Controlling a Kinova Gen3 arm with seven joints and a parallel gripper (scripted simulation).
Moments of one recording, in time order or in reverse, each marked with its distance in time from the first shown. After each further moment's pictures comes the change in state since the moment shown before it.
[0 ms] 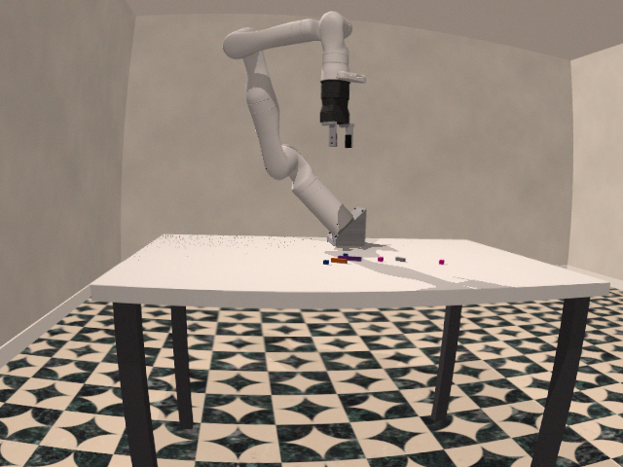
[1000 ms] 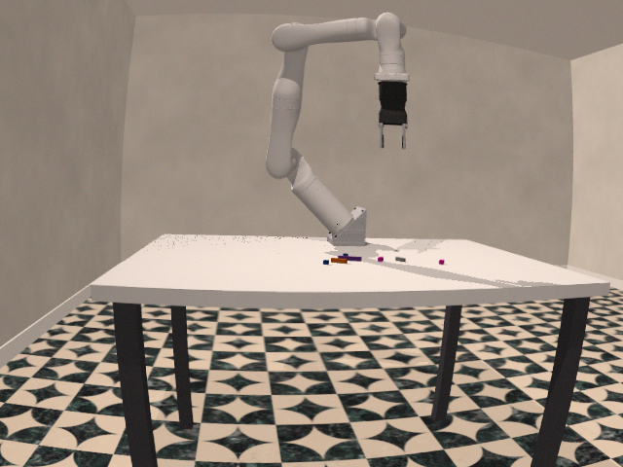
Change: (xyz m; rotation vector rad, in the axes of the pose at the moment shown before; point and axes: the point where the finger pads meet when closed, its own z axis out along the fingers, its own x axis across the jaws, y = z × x) arm -0.092 -0.098 -0.003 -0.013 -0.016 0.928
